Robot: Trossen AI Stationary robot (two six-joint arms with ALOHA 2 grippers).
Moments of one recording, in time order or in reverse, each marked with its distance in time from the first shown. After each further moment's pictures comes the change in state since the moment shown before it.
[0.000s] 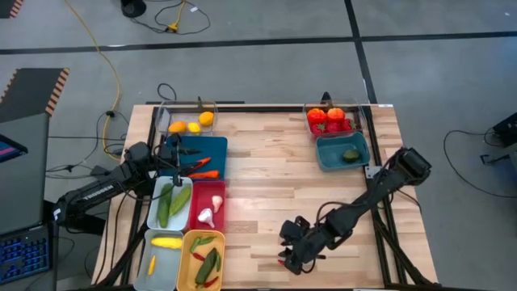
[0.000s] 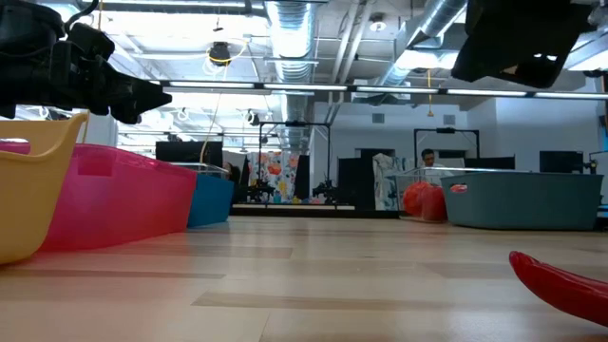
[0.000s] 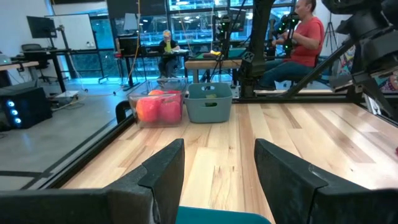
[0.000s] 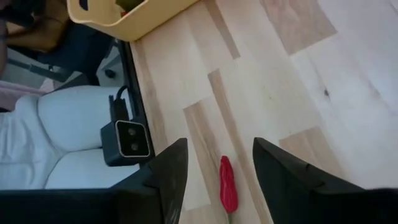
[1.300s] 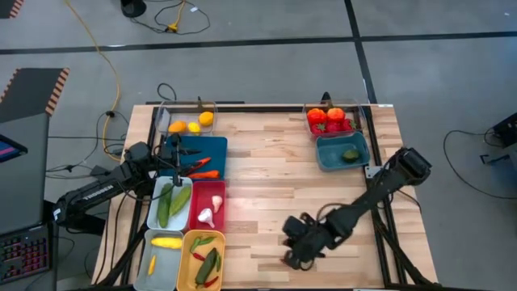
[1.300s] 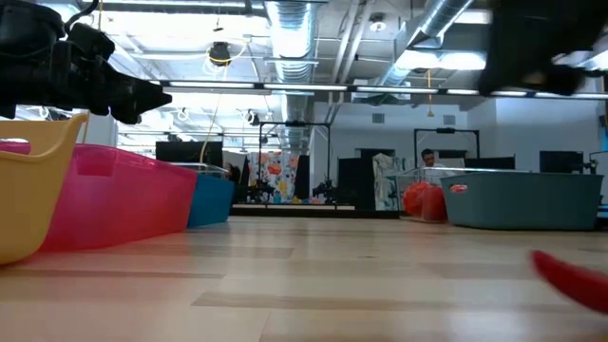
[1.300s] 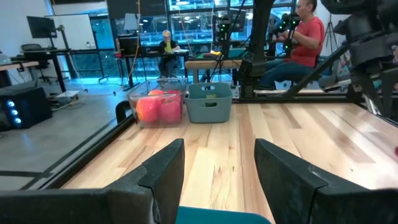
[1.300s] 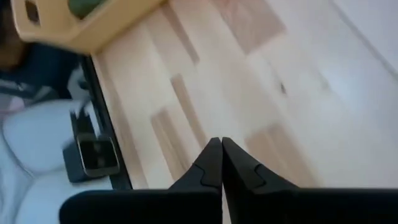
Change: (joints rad) left arm 0.000 0.000 0.000 0.000 0.000 0.000; right arm -0.027 -0.001 0.000 -0.086 0.050 0.080
